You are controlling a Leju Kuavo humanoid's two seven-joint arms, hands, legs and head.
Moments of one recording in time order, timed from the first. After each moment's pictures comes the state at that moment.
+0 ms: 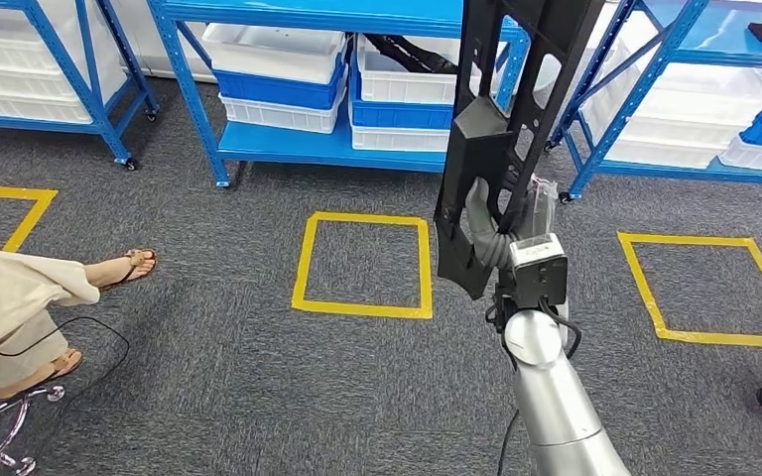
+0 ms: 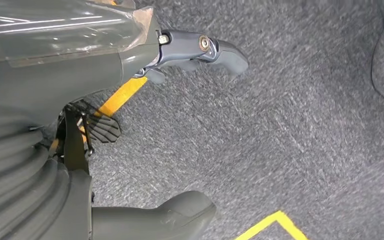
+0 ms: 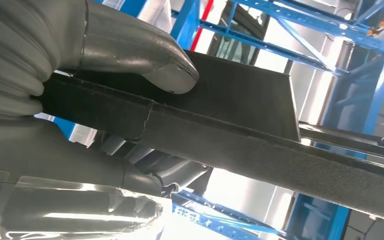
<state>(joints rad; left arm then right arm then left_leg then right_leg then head) -0.08 -0.15 1.02 -0.27 -0.24 -0.19 -0.70 -0.31 -0.01 0.14 -1.56 0.25 -0.30 -0.46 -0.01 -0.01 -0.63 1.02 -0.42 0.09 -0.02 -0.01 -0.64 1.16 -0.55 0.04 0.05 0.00</state>
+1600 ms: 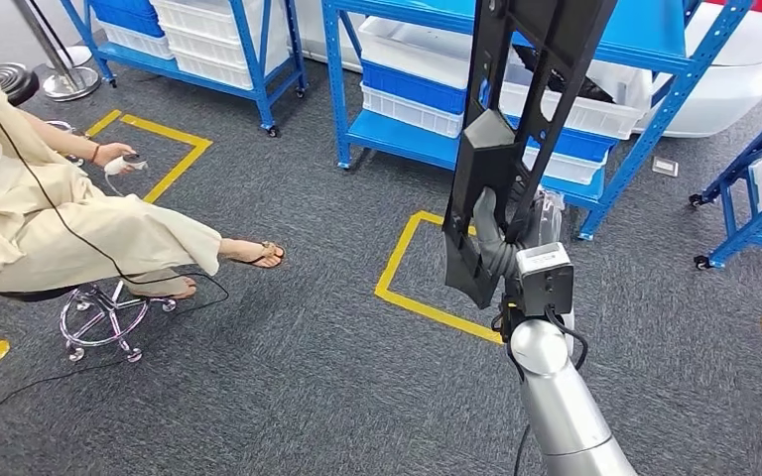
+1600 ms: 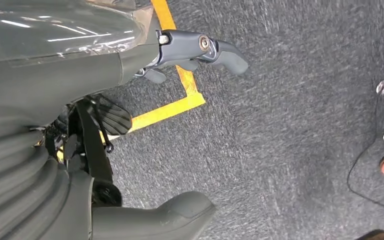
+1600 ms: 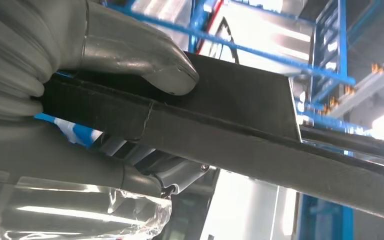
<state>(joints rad) -0.06 -0.15 1.03 -0.26 -0.24 -0.20 -0.70 -0.26 -0.05 0.17 -1.58 0.22 -0.34 -0.46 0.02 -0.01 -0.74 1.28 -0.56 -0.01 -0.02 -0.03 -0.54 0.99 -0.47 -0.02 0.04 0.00</state>
